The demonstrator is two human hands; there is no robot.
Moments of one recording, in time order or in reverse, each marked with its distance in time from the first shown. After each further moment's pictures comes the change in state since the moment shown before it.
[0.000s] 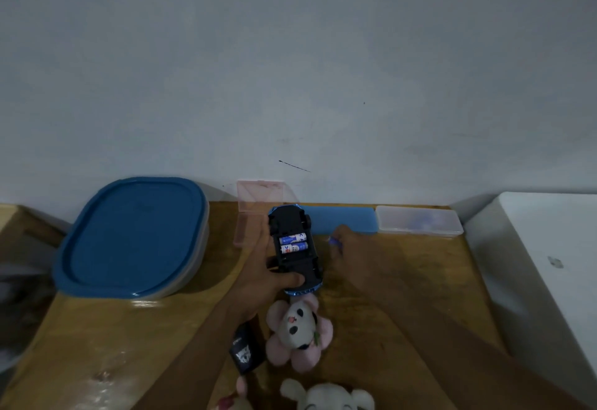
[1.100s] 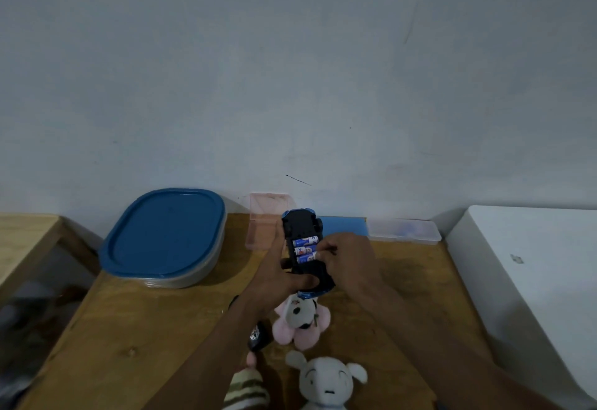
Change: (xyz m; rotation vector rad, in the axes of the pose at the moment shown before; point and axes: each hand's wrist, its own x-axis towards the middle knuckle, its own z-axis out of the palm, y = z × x) left_hand -0.061 0.023 0.022 0.074 -0.040 0.130; right_hand -0.078 -0.053 -0.029 0.170 0.189 -0.023
